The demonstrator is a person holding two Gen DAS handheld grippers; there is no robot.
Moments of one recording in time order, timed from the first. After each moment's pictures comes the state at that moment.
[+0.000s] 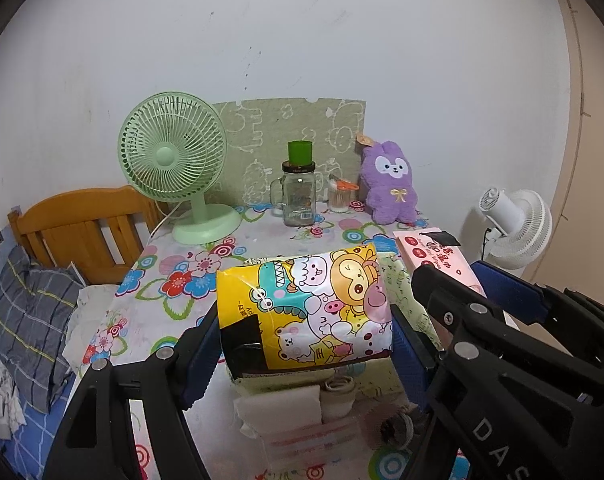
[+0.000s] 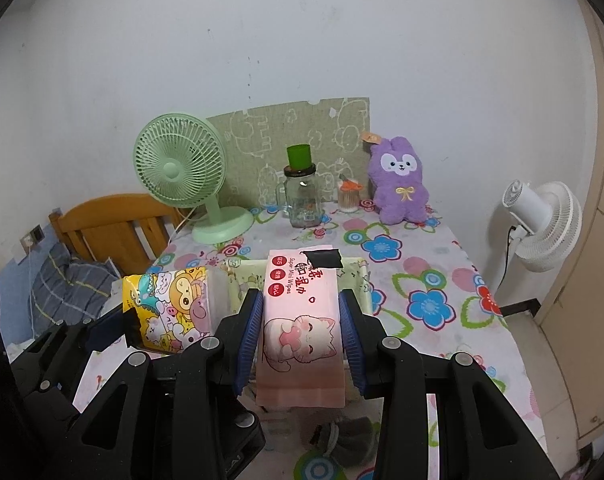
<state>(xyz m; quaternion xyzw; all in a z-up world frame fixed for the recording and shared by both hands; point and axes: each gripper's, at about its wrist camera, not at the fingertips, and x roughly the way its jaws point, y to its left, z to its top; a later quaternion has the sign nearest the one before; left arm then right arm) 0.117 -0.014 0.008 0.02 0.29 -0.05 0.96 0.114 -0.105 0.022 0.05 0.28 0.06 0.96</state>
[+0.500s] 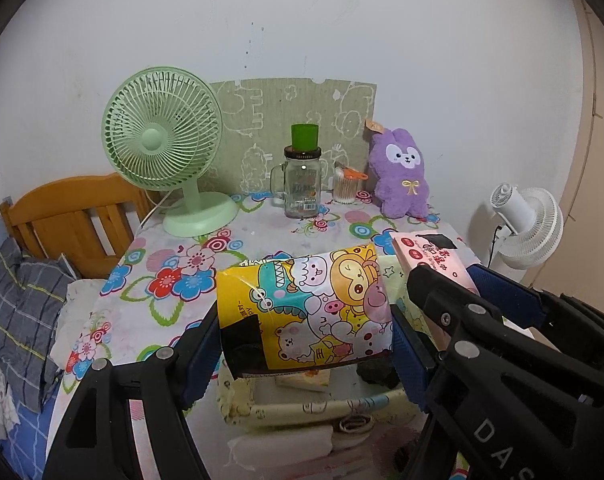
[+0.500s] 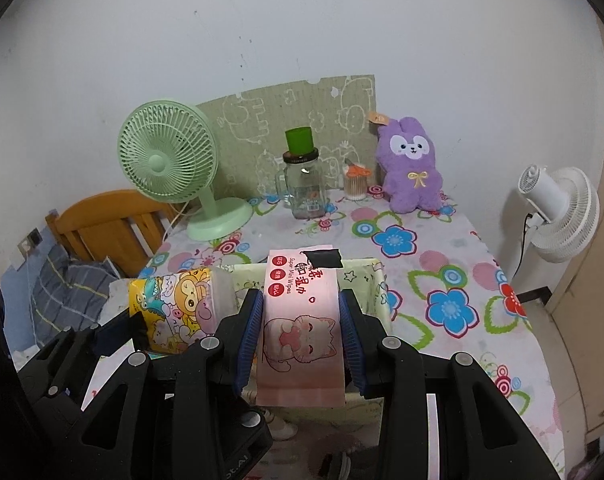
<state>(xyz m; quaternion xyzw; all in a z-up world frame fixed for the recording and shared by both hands) 0.164 -0.009 -0.010 0.01 0.31 -0.05 0.95 0.166 -0.102 0.005 0.06 0.31 0.07 0.95</state>
